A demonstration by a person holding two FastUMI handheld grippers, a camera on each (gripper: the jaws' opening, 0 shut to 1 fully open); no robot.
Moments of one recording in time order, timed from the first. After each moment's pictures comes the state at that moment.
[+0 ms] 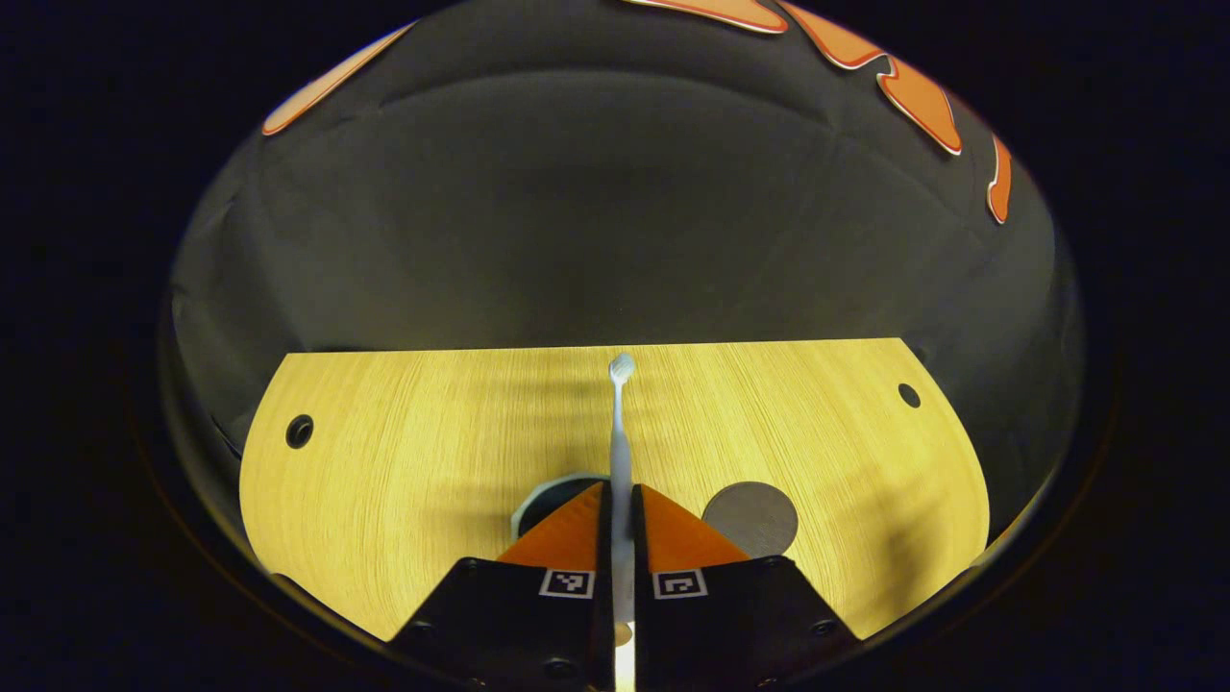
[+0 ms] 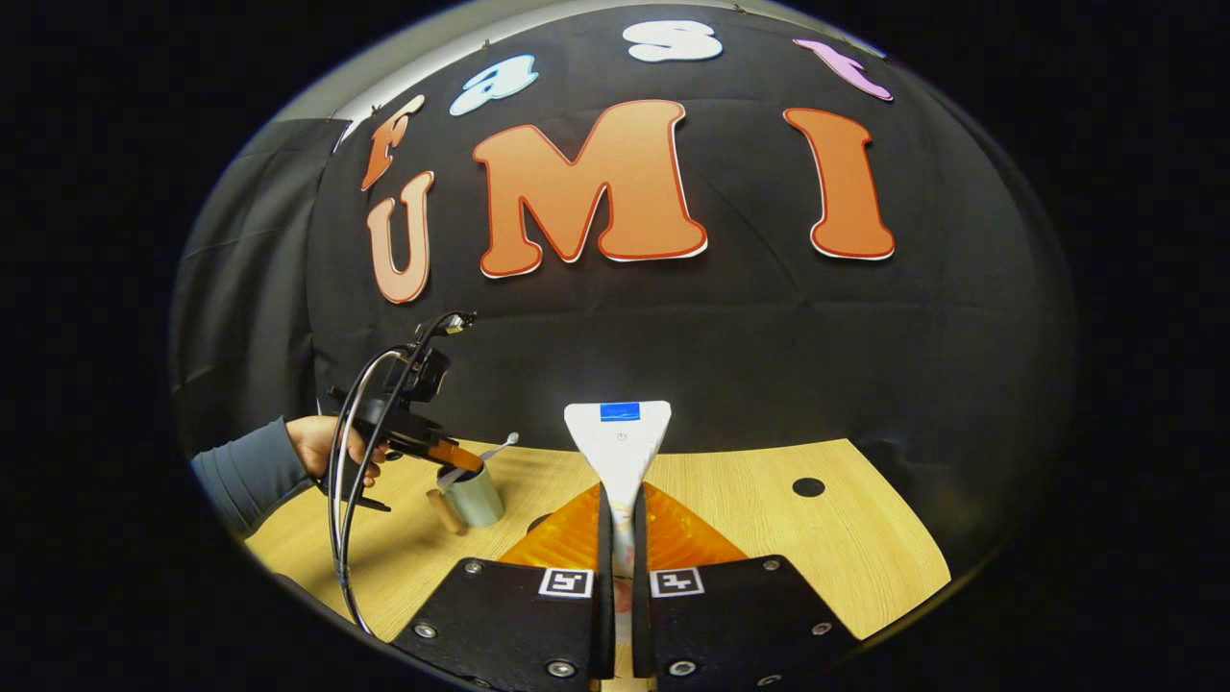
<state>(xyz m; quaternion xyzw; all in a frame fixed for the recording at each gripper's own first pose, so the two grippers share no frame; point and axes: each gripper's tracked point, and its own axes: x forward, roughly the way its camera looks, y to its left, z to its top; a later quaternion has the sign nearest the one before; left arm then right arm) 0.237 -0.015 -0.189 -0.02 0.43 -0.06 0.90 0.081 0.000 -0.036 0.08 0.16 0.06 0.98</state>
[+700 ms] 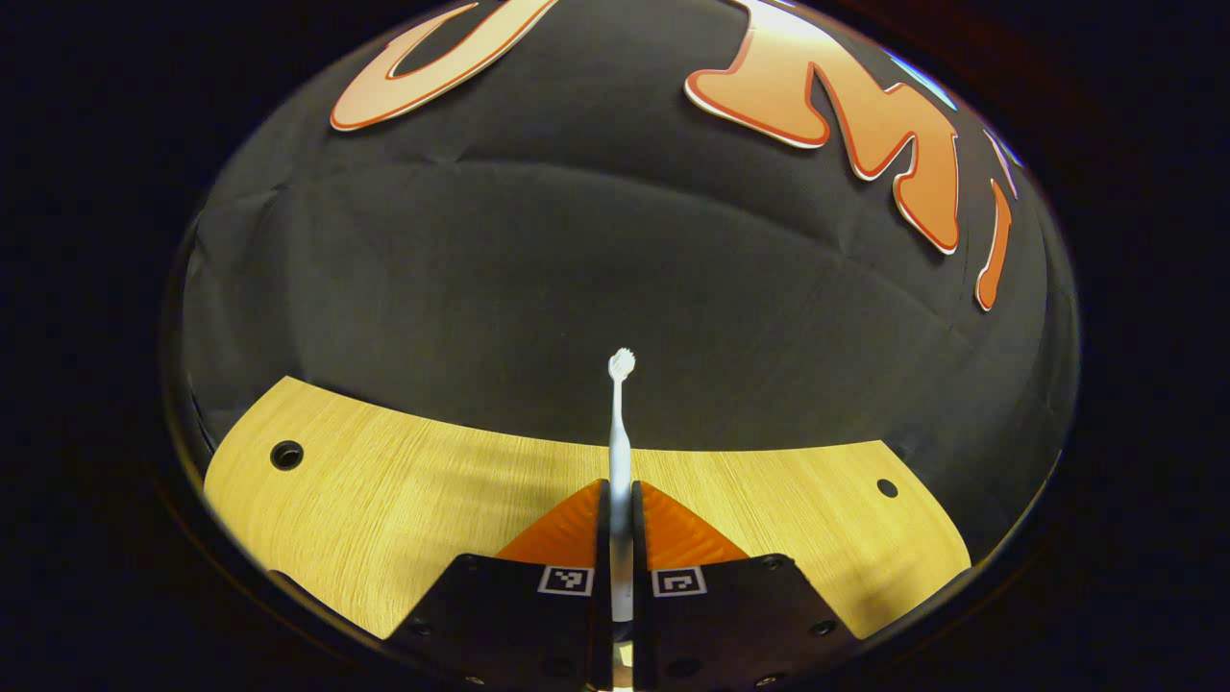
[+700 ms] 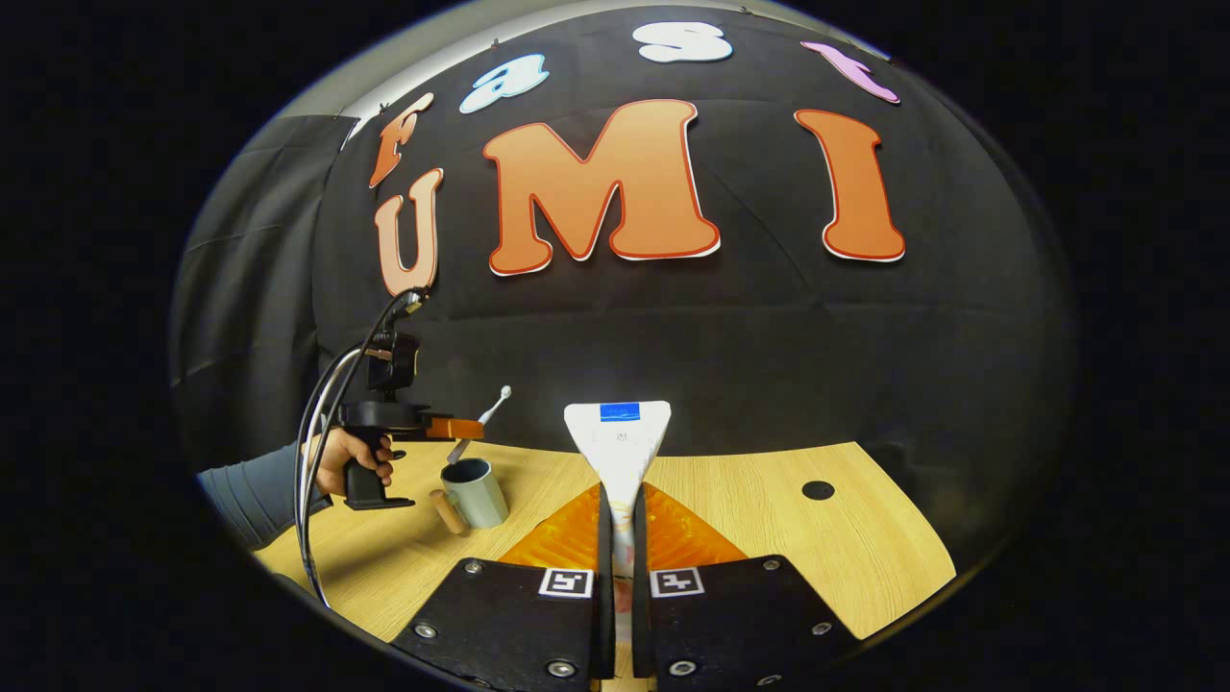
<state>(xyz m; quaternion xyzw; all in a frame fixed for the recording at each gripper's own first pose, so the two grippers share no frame) 0.277 -0.004 -0.146 -0.09 0.27 -0.04 0.96 0.086 0.013 -0.038 0.07 0.15 0.07 0.98</state>
